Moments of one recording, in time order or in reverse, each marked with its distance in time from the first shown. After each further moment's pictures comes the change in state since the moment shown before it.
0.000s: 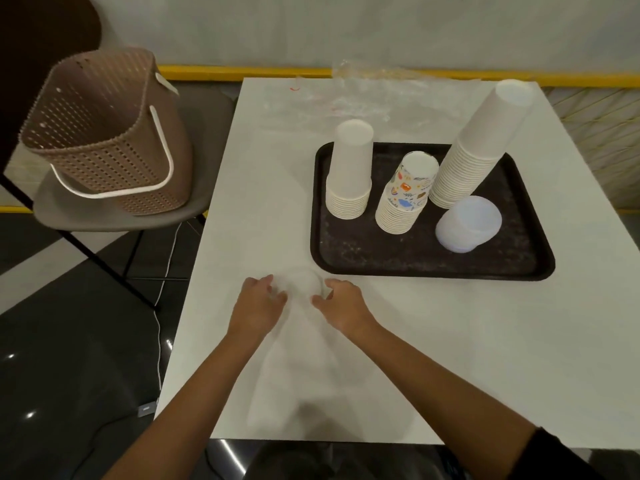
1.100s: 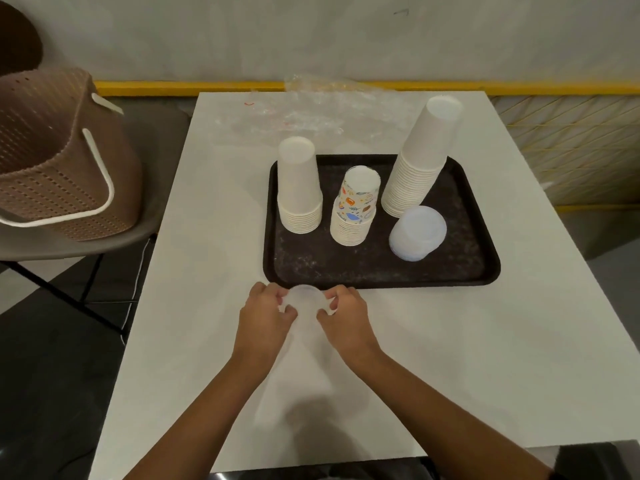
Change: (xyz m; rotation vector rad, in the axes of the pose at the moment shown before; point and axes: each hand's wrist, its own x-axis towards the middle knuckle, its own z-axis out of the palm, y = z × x) left_hand -0.026 0.071 0.039 0.032 0.106 0.182; right_hand -0.016 0.036 -0.050 0.074 0.220 0.038
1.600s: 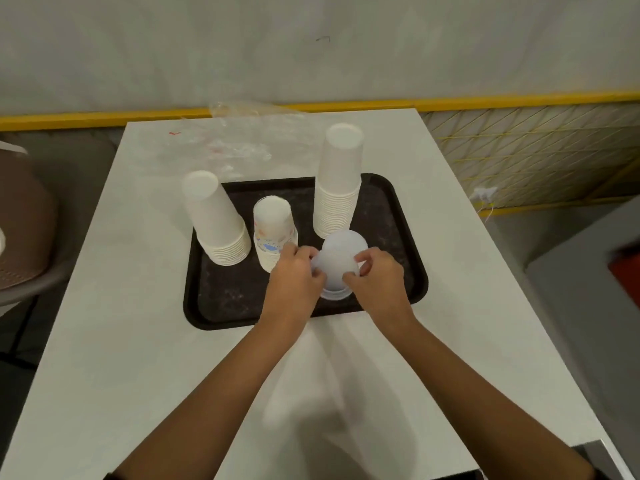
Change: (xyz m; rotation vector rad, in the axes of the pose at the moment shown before) left_hand 0.031 0.165 0.054 0.001 -0.014 0.285; right_hand 0.046 0.040 -0.159 0.047 0.297 -0.037
